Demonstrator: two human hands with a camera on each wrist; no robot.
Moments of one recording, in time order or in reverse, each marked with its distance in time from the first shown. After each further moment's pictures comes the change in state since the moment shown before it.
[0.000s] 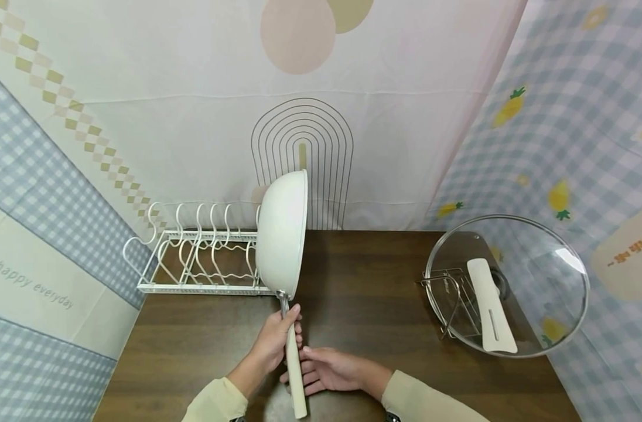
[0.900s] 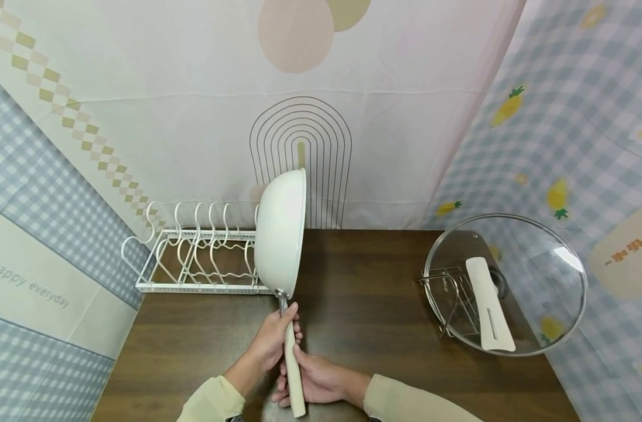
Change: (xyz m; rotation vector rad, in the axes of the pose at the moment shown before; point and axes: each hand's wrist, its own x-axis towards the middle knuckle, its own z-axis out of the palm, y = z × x) left_hand -0.004 0.006 0.000 -0.005 -0.018 -0.018; right_hand 0.034 0.033 0.011 0.174 -0.078 -0.120
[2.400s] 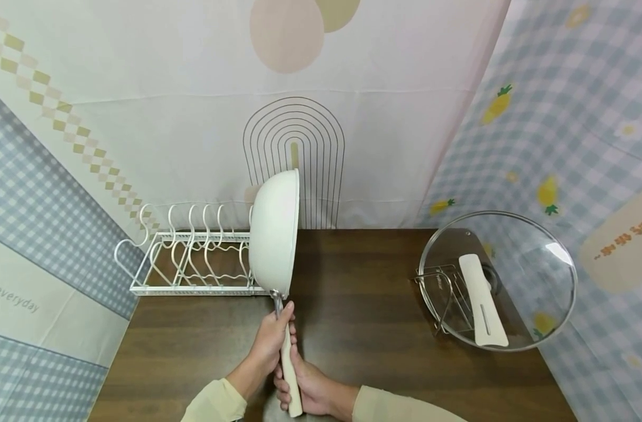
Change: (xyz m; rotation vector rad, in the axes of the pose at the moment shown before) left_hand -0.002 -0.006 0.005 0.093 0.116 0.040; right_hand 0.014 0.023 0.017 0.007 0.229 -0.088
